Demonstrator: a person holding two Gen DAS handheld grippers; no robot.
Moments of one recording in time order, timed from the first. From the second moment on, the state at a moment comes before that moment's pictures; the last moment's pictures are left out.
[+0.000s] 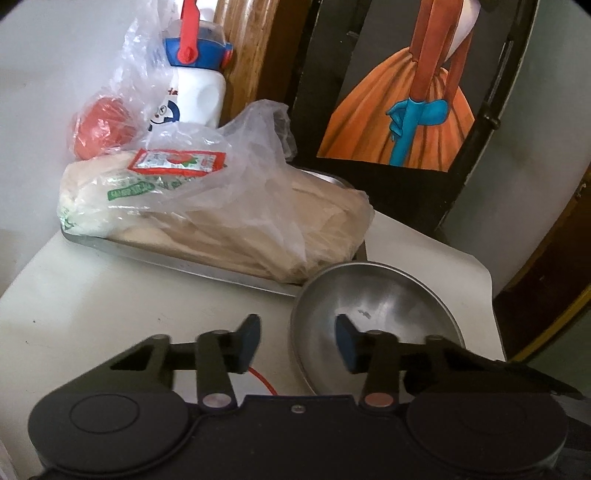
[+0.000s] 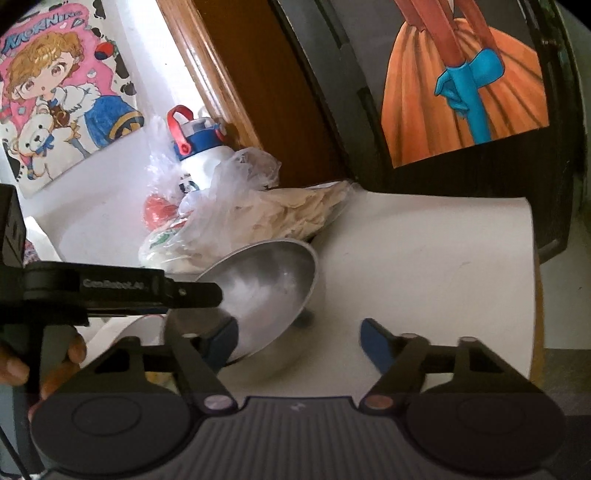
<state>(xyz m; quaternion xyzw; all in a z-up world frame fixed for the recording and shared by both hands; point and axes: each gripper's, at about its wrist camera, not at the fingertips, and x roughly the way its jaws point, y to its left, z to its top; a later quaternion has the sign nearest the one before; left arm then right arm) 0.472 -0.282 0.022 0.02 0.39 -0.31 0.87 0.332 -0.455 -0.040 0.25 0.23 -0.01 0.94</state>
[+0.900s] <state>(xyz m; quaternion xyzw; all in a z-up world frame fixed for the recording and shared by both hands) 0.396 -0.251 0.078 -0.06 0.37 -0.30 0.88 0.262 -0.419 0.023 0.23 0.21 -0.03 0.95</state>
